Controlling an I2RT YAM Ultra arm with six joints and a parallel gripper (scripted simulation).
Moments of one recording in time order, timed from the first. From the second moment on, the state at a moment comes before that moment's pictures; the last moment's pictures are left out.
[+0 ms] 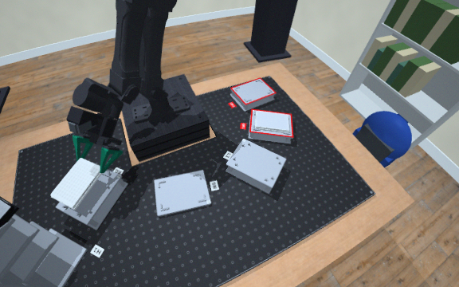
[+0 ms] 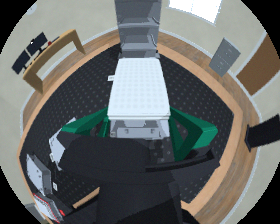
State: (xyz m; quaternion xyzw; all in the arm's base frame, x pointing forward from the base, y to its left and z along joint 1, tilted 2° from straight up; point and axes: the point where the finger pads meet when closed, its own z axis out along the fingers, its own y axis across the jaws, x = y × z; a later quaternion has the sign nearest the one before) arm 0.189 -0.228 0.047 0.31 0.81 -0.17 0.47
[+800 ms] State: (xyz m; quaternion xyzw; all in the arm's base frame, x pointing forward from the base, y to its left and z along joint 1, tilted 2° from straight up) arm 0.189 -0.227 0.035 0.31 0.81 -0.17 0.47
